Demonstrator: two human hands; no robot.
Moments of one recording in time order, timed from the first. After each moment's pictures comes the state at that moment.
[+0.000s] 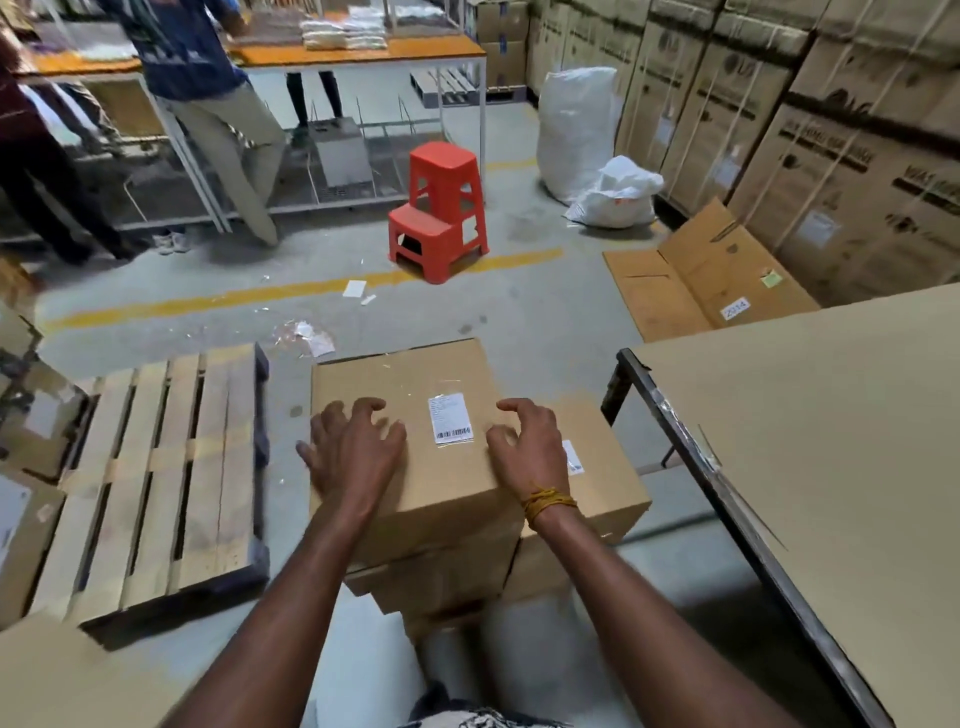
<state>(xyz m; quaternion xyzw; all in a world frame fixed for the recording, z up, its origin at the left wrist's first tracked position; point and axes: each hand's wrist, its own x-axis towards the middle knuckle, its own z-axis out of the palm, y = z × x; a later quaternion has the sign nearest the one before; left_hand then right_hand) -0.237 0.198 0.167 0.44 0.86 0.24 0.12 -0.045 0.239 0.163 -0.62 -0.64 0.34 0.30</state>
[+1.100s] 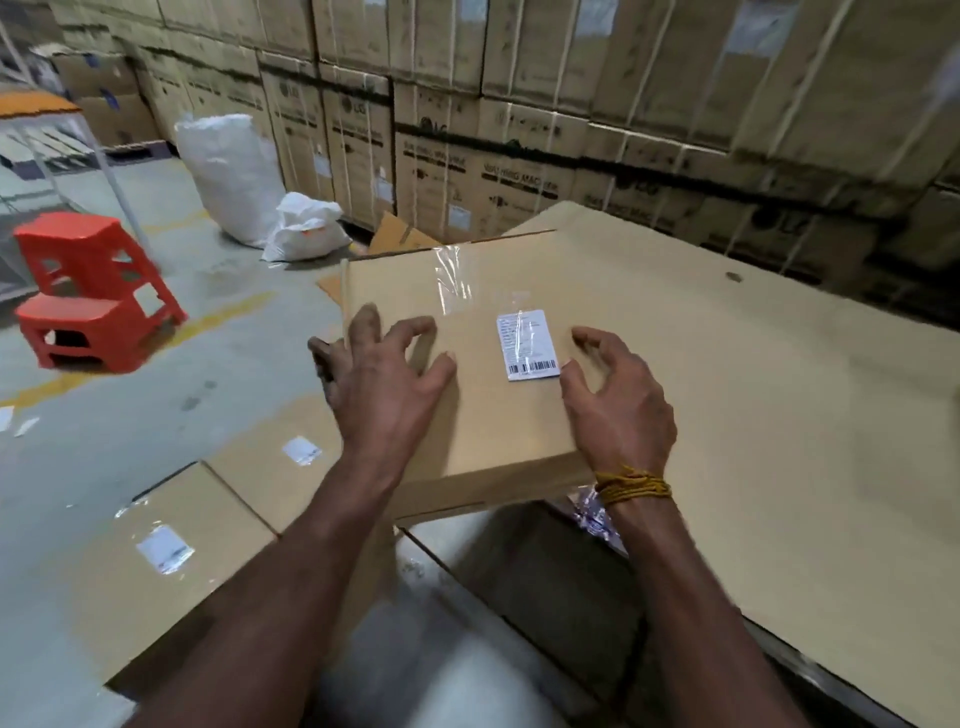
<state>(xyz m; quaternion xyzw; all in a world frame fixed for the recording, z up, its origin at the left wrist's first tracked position) 0.091 0.072 0.316 0.73 0.54 0.36 0.21 0.262 -0.033 0.322 -0.82 -0.38 -0.01 0.42</state>
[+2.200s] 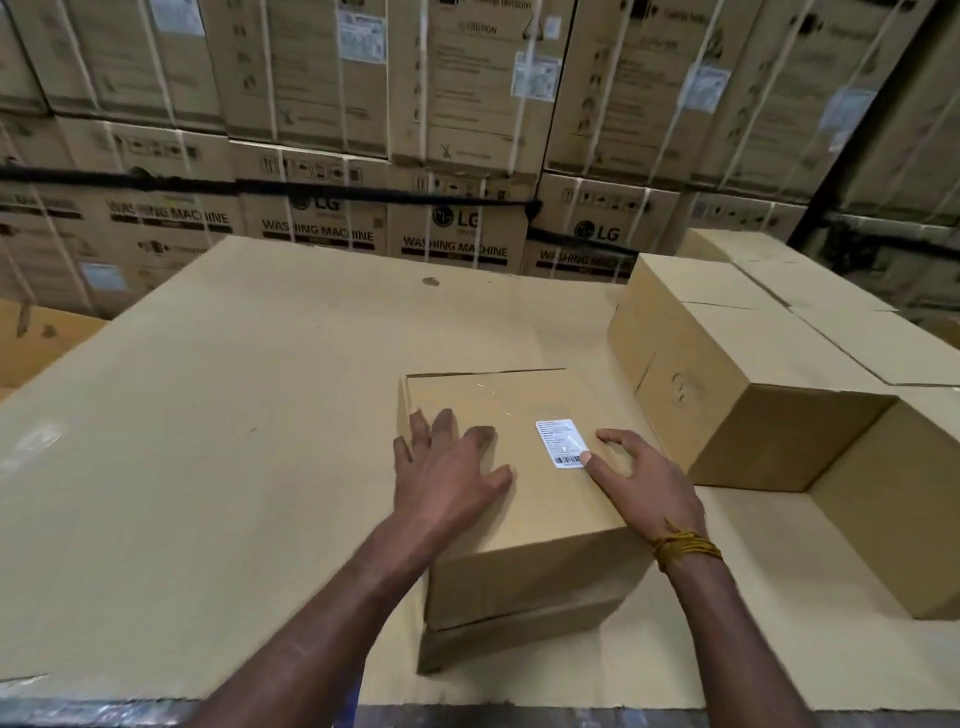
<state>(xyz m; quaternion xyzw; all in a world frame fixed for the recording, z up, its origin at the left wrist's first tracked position) 0.498 -0.014 0.277 0.96 0.19 0.05 0.23 0.593 -0.220 0.280 -0.95 -0.11 0.01 0.31</state>
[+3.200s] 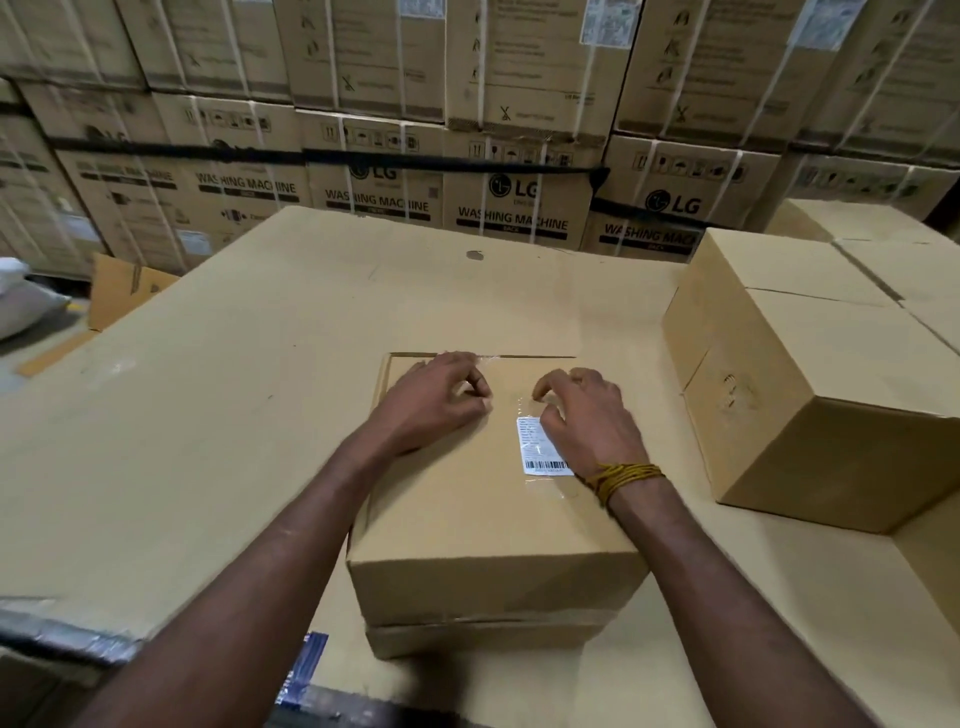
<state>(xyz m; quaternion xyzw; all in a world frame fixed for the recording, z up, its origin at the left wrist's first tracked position) 0.581 0.021 0.274 0.94 0.10 0.14 0.30 0.682 -0.169 0.276 -0.92 -0.33 0.01 0.21</state>
